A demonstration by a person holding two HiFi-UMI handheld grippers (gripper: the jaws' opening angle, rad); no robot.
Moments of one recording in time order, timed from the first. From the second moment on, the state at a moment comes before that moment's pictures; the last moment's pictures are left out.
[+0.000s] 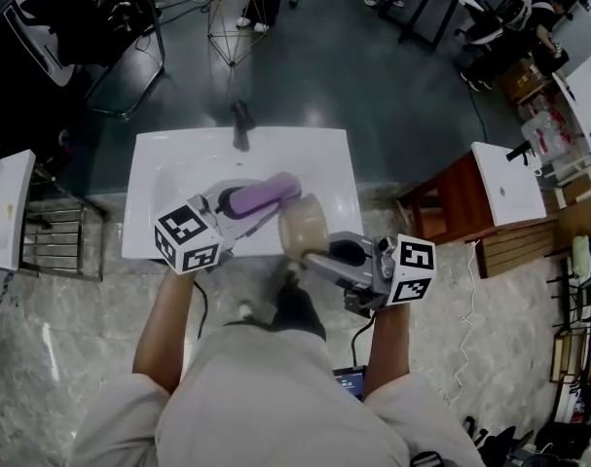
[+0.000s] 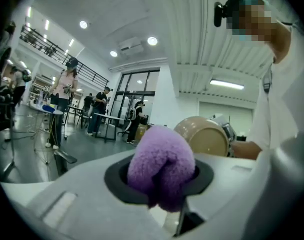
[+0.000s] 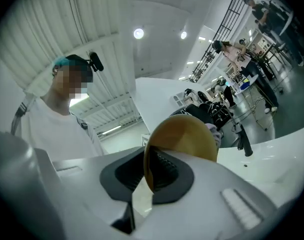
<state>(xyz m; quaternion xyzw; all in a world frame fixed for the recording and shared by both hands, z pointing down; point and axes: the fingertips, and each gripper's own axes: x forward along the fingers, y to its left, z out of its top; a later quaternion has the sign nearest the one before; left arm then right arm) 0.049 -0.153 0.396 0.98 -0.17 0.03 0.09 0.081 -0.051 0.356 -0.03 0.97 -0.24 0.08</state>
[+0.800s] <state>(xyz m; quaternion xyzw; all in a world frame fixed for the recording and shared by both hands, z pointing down) 0.066 -0.097 0.428 0.98 -0.07 0.01 0.19 0.088 -0.127 0.373 -0.19 0.93 -0.29 0.11</state>
